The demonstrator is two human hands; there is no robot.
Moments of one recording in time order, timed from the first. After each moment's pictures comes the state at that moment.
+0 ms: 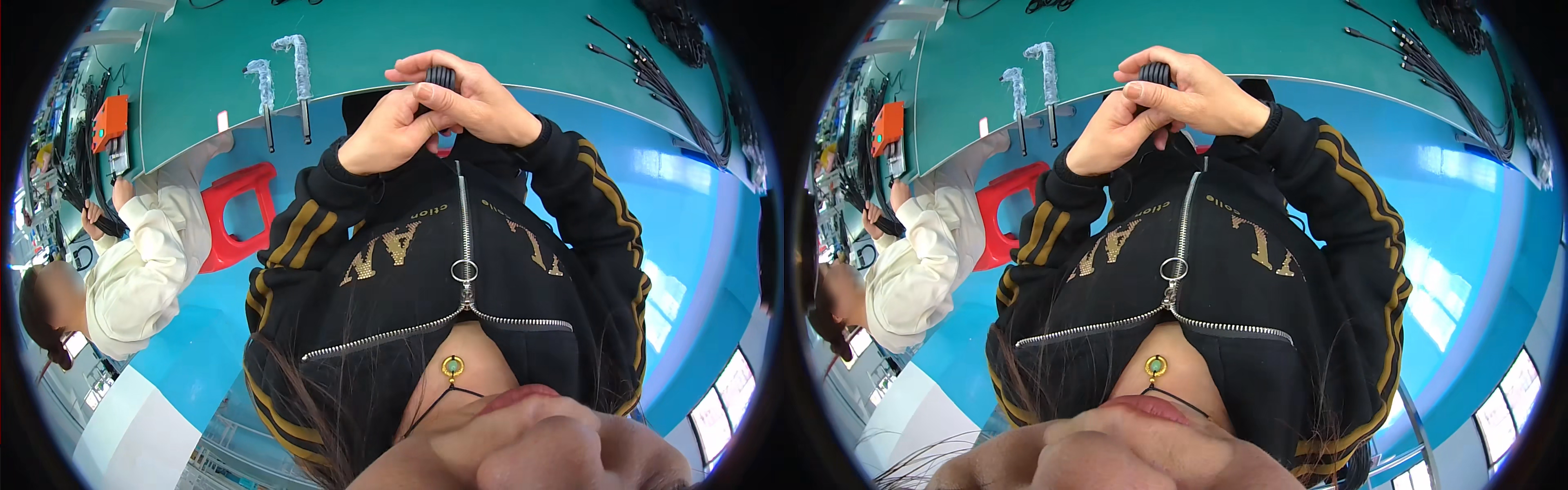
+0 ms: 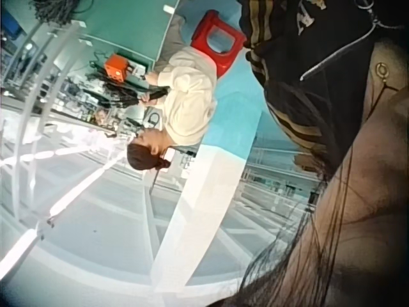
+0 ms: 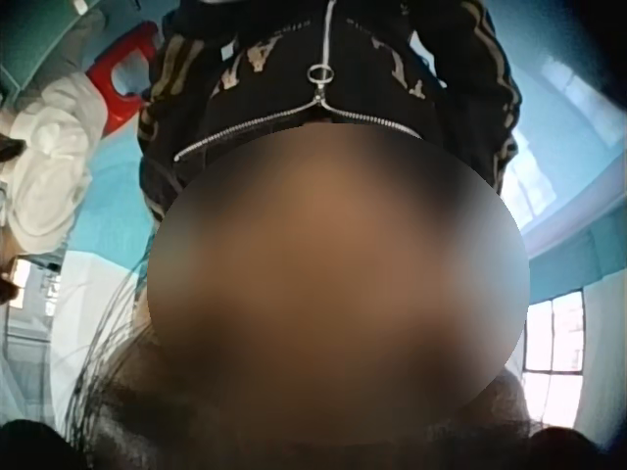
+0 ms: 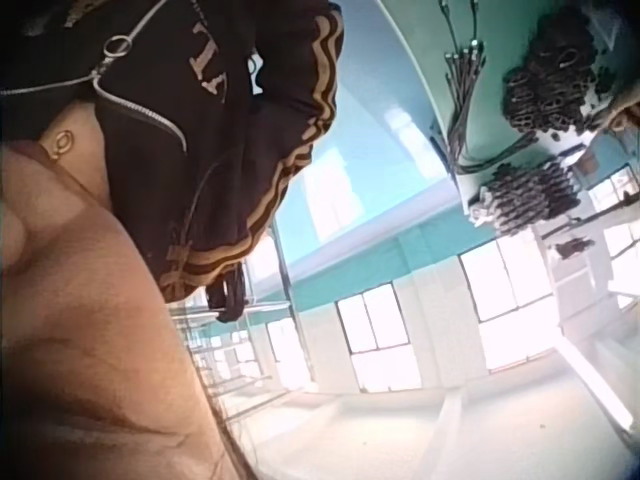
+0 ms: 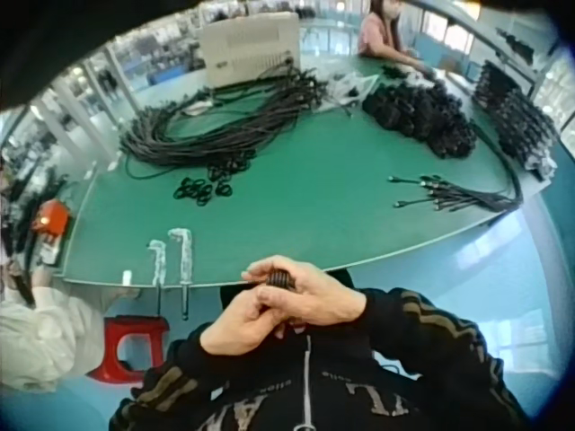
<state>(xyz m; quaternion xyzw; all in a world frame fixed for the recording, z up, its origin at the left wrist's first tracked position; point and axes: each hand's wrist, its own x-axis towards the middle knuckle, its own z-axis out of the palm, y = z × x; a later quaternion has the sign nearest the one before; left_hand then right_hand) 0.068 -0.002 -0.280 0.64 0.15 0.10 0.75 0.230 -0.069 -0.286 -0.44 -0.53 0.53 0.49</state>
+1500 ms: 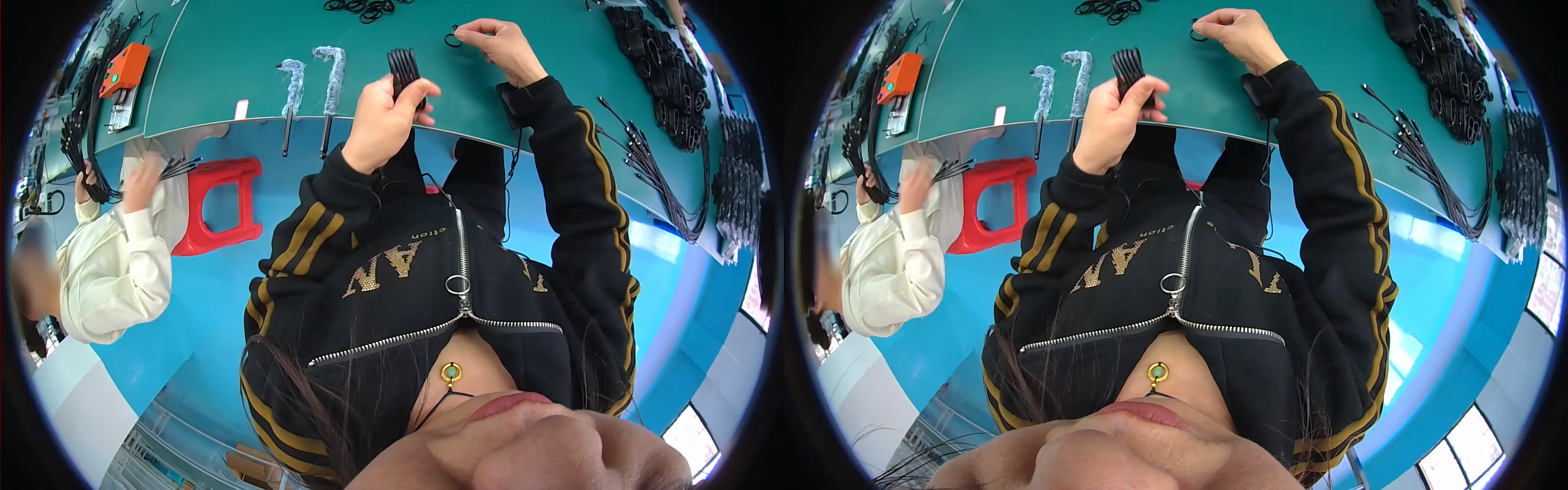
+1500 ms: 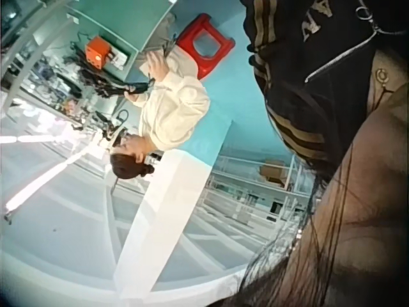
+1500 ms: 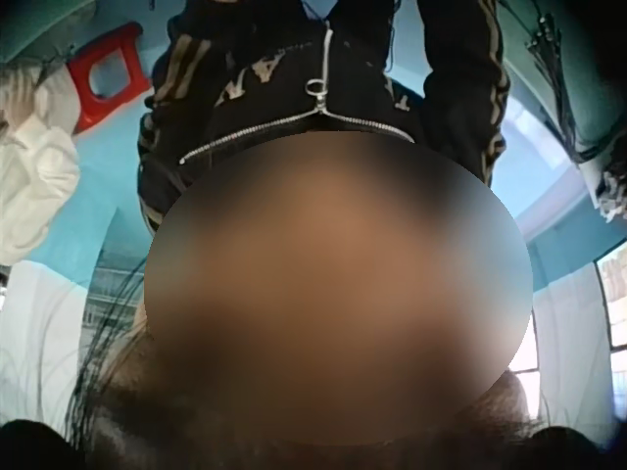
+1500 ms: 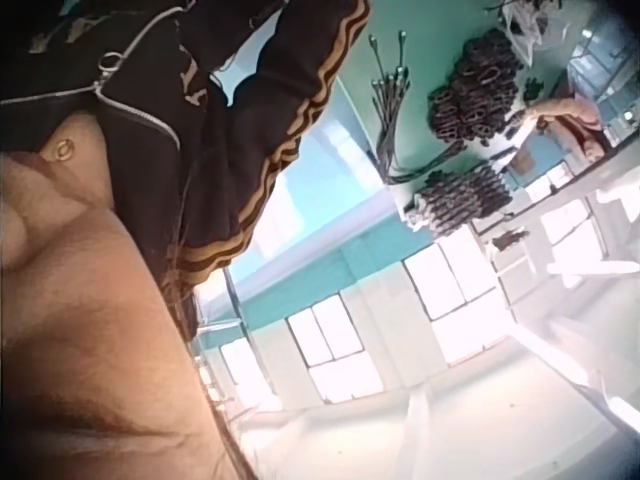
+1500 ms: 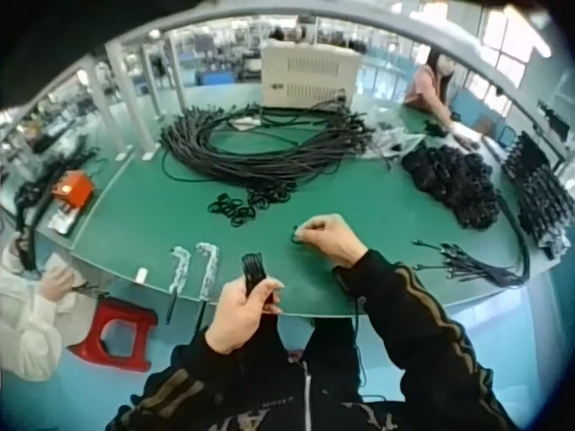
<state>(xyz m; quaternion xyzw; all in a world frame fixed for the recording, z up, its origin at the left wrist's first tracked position) 0.071 0.036 -0.293 0.55 0.31 0.36 0.69 0.316 0.073 -0.303 -0.65 -0.53 0.39 0.37</state>
